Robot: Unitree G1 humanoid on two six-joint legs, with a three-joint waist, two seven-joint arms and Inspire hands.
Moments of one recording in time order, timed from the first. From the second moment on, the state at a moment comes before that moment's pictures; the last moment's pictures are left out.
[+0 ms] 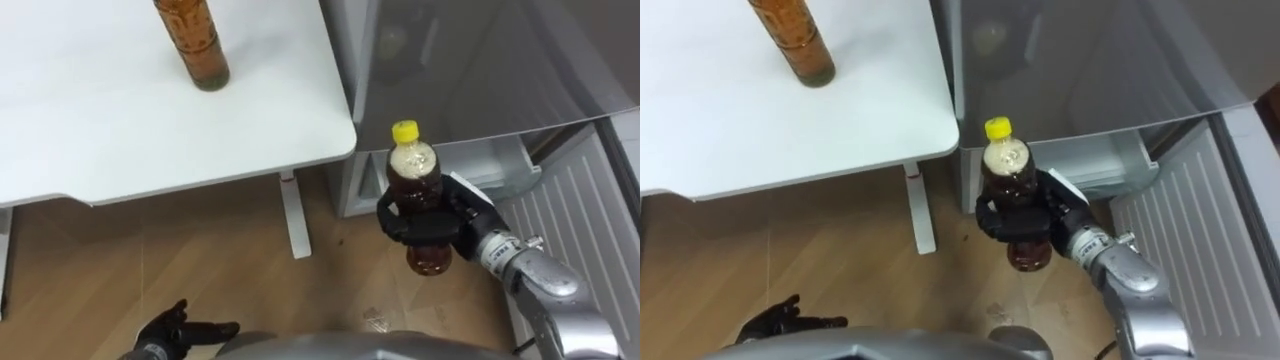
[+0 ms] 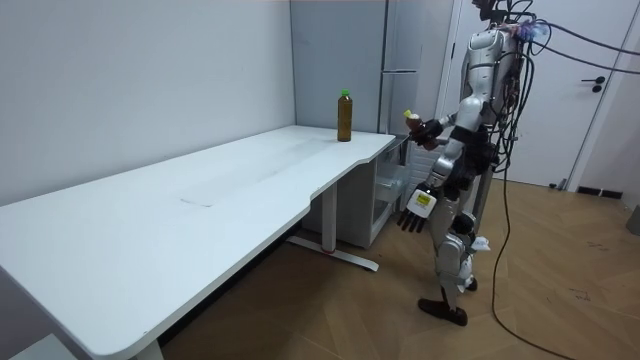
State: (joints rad) left arm 0.11 0.27 -0.09 1.15 -0.29 -0.03 -0.17; right arm 0.29 -0.29 0.05 0.05 0.11 0.10 0.39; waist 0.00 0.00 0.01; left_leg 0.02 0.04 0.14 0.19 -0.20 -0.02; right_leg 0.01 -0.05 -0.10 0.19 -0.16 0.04
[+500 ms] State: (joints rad) left arm 0.11 0.23 -0.10 1.15 -0.27 -0.05 -0.19; right arm 0.29 -0.28 0.05 0.05 0.21 0.05 0.14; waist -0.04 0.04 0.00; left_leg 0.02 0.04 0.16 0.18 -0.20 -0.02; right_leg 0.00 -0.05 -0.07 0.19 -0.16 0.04
